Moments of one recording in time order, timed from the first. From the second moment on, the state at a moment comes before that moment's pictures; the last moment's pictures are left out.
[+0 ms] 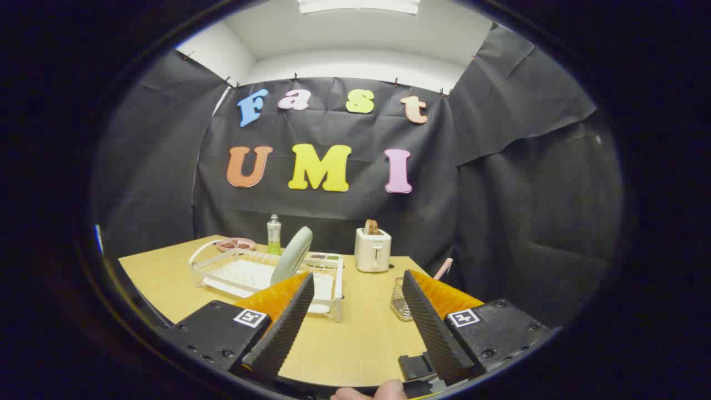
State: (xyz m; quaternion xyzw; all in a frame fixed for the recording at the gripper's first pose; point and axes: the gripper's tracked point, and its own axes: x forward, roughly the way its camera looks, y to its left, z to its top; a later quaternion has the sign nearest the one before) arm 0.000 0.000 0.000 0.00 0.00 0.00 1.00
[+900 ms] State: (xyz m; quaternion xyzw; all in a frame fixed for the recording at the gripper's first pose) arm -0.001 0.005 0.006 0.02 -0.01 0.01 1.00
